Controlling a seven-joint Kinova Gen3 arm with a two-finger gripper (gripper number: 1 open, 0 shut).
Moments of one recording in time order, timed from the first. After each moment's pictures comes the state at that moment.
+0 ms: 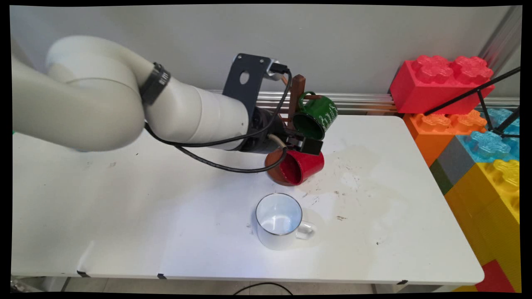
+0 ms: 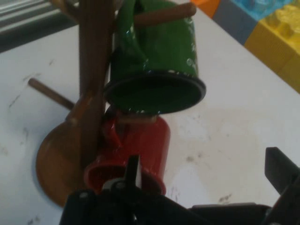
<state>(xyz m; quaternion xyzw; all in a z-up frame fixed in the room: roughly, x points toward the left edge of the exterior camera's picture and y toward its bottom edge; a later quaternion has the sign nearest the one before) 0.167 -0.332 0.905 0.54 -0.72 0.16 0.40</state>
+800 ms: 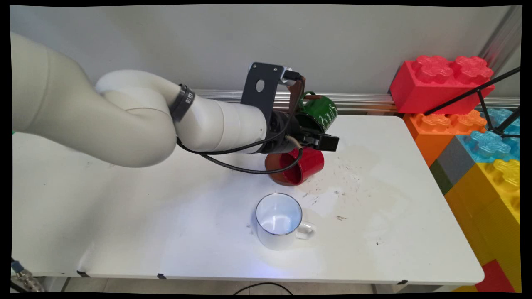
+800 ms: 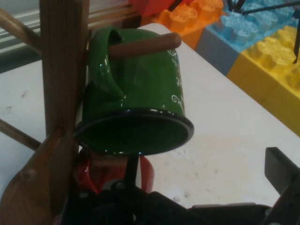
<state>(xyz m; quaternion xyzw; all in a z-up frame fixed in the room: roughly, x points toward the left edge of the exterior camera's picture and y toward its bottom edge) 0.152 -0.354 0.874 0.53 -0.70 0.16 0.45</state>
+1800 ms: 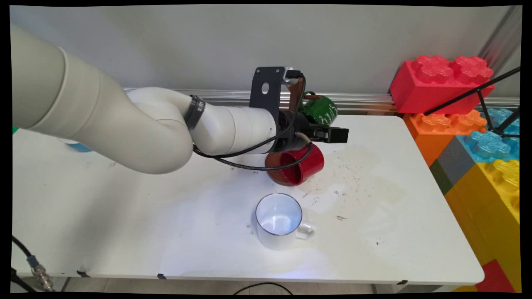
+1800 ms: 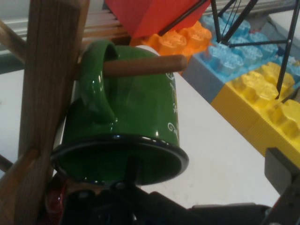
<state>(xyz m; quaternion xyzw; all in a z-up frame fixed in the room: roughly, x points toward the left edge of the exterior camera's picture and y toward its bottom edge) 0.144 -0.371 0.854 0.55 -0.66 0.14 0.50</state>
